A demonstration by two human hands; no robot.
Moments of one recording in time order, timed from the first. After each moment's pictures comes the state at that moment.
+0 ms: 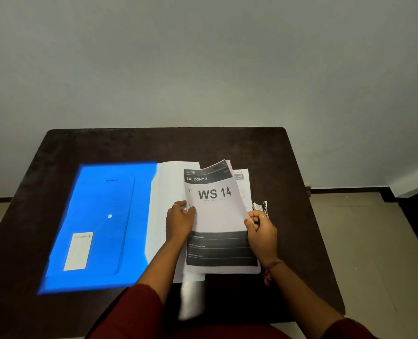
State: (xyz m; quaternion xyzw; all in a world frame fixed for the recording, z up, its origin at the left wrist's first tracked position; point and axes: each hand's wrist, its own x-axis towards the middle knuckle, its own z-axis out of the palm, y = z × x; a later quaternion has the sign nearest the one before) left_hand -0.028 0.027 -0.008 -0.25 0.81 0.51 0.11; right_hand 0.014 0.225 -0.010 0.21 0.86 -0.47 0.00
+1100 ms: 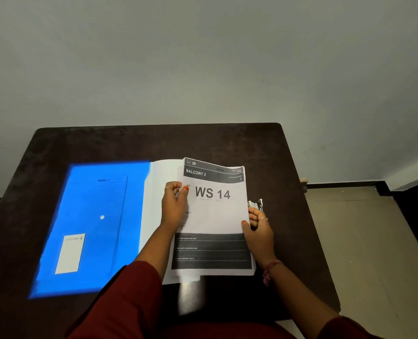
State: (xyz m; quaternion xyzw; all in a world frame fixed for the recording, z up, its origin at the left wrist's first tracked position) left_hand -0.051 0.034 0.015 -0.18 0.73 0.65 0.03; right_hand 0.016 0.231 -0.015 0.24 0.81 -0.53 0.03
